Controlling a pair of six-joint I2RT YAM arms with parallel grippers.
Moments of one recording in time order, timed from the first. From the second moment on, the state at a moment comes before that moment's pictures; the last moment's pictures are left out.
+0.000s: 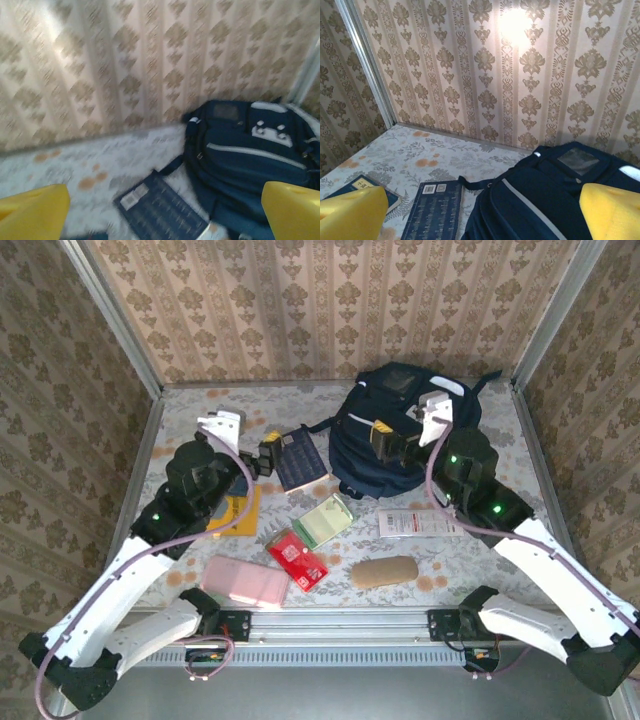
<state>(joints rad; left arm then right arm) -0.66 0.86 1.03 -0.38 -0.29 -0.14 0.56 0.97 1.08 -0.23 0.19 0.10</state>
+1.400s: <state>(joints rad) -0.51 1.34 1.11 -0.61 0.38 -0.63 0.23 1.69 1.39 -0.35 -0.25 0.31</state>
